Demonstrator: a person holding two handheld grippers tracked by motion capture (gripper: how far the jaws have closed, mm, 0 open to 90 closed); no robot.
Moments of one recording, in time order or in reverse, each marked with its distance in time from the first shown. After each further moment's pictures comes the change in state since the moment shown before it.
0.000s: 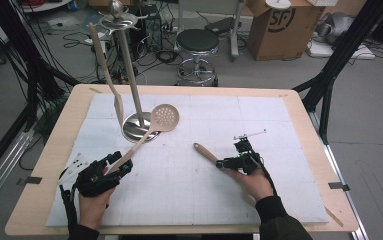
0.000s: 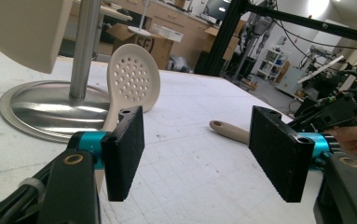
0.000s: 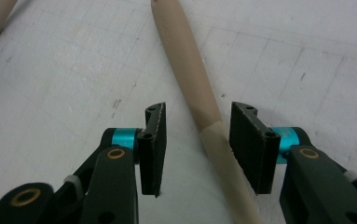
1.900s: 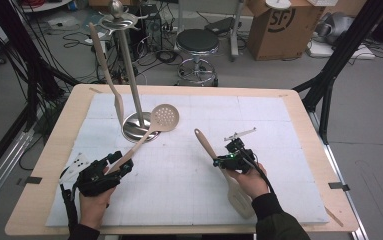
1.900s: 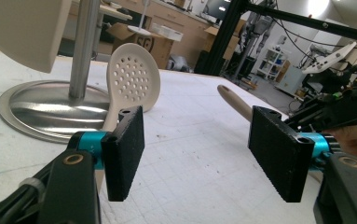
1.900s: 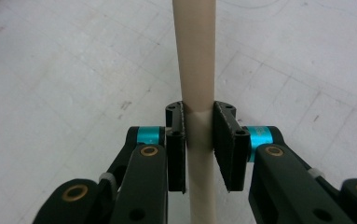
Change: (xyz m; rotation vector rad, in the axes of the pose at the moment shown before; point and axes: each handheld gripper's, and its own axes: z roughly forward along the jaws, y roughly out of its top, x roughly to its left) left arm 0.000 0.000 0.002 0.000 0.001 -0.001; right arm 0.023 0.007 0.003 0.000 -0.070 -0.211
